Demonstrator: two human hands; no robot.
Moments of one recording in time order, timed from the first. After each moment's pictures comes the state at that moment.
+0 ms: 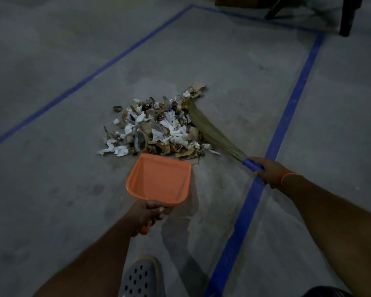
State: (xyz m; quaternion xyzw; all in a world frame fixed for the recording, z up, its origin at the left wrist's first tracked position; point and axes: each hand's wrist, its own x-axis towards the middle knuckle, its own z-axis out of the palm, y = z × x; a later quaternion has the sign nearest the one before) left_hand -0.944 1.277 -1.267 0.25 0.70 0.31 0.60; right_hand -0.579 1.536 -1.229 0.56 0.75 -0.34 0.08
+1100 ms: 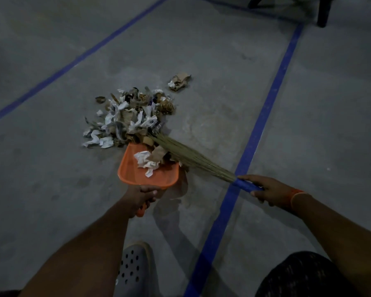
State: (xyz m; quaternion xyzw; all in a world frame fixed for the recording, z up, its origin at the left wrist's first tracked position) left_hand -0.928 1.295 -1.266 0.23 0.71 0.32 0.58; right_hand -0.516 1.439 -1.208 0.50 0.72 -0.46 0.10
